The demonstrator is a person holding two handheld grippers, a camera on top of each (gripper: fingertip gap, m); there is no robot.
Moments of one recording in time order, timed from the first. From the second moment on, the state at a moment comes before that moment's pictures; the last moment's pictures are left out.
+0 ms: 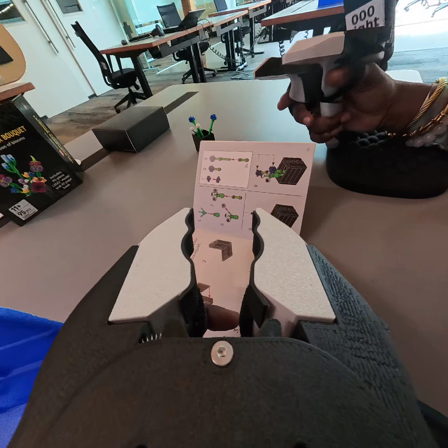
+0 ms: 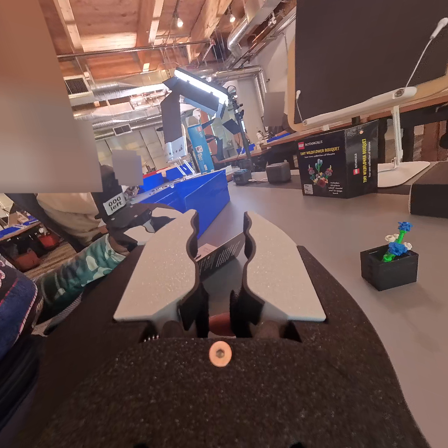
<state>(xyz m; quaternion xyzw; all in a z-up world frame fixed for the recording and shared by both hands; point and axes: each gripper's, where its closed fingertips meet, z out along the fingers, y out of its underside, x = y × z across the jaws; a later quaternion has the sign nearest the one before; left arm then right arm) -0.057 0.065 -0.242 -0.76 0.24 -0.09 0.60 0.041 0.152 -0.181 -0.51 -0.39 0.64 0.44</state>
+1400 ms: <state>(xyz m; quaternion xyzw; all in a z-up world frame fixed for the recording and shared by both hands) -0.245 -0.018 -0.190 -0.87 0.27 0.04 0.41 0.055 0.172 -0.174 -0.51 -0.30 0.68 0.44</state>
